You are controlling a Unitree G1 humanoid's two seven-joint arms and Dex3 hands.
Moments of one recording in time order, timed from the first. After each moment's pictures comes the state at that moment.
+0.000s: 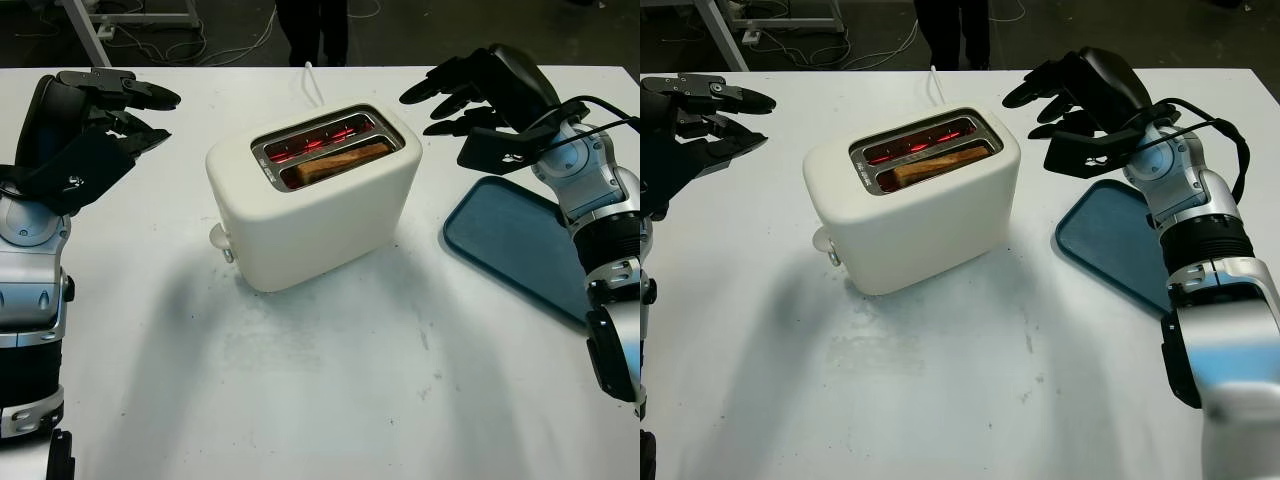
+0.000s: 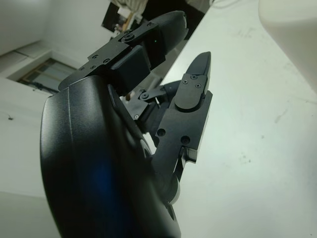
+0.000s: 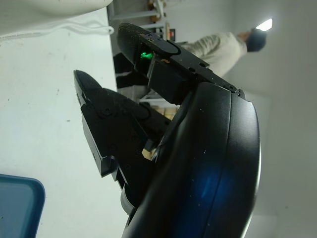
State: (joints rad) left arm -0.45 0.54 0.17 -0.13 0.16 0.19 -0.18; right arm -1.00 -0.59 0.19 0.89 -0.45 -0.55 0.10
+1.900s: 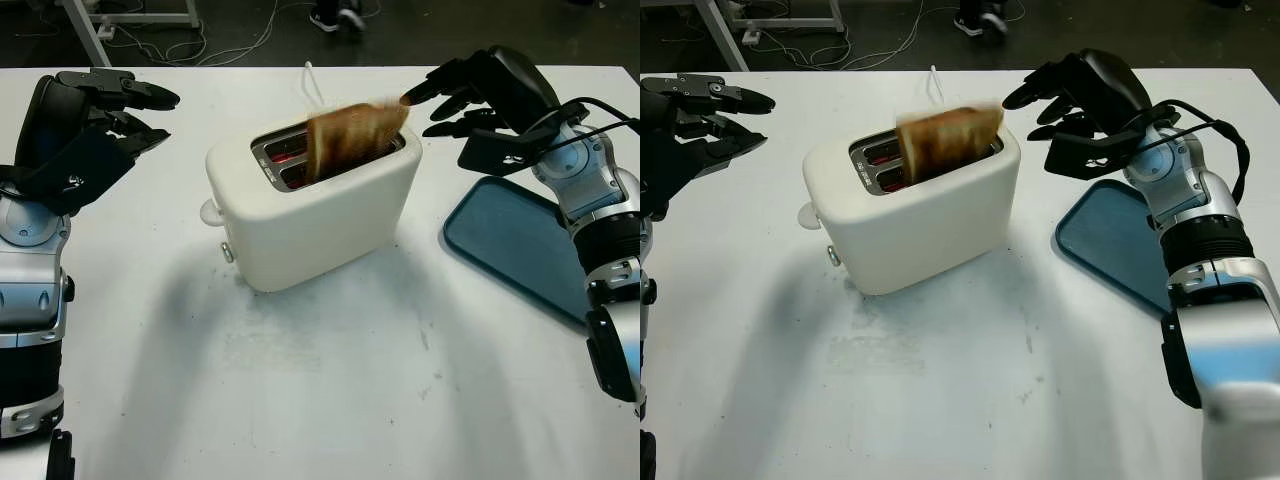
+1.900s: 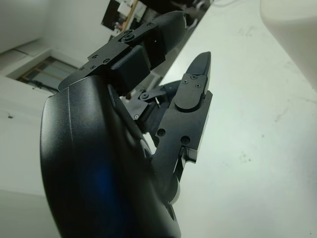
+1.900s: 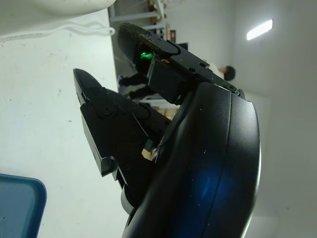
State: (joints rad) left arm -0.44 0.54 0.17 -0.13 0.17 0.20 -0.18; right arm -1.00 -0.59 0.19 0.91 -0.45 -0.57 0.10
